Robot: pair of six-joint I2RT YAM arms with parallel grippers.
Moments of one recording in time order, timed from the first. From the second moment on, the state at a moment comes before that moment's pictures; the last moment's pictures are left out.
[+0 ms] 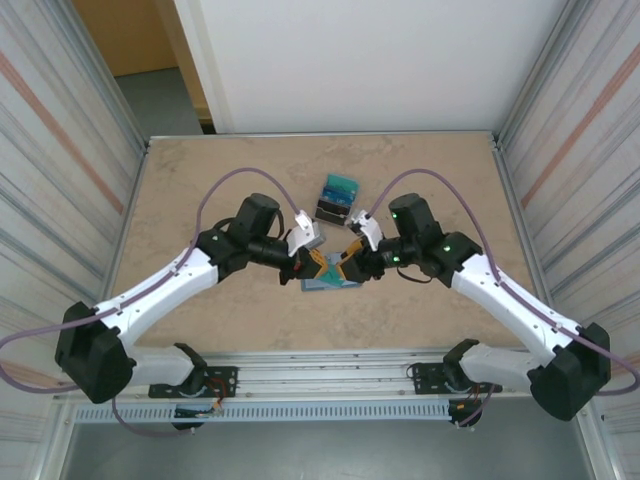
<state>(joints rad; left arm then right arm) -0.69 1.28 1.01 -0.46 0.75 0.28 0.65 1.15 0.97 -0.55 -0.63 -0.02</state>
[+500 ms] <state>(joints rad) -0.68 1.29 1.02 -0.49 0.75 0.30 0.67 1.22 1.00 -0.61 -0.66 -0.07</state>
